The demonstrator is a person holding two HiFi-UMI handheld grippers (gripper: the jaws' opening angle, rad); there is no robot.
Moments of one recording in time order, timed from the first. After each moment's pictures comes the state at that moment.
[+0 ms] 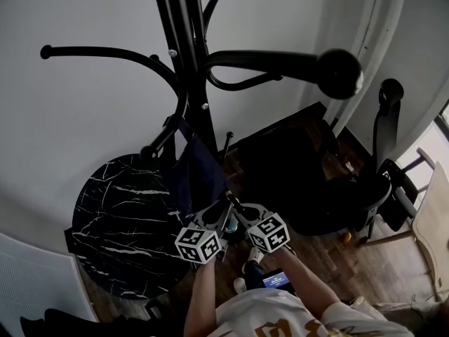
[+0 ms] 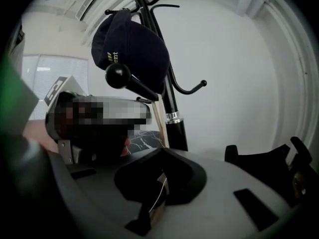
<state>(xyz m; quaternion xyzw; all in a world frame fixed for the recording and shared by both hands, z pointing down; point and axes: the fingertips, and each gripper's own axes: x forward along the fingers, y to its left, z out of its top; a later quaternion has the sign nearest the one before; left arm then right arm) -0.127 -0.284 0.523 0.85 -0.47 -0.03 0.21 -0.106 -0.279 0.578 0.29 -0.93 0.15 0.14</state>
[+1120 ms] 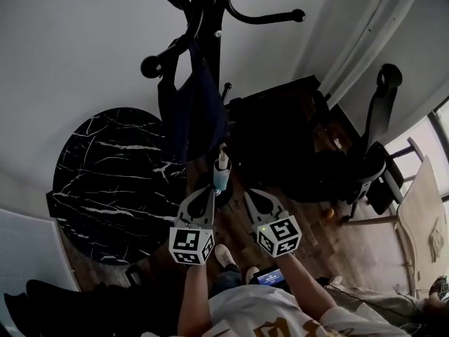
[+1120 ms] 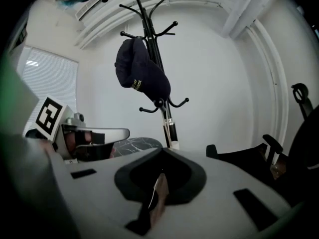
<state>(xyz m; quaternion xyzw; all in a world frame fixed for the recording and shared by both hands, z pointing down) -0.145 -0.192 0.531 0.82 -0.56 0.02 0.12 -0.042 -0.196 0.551 0.40 -0.90 0.13 0.09</state>
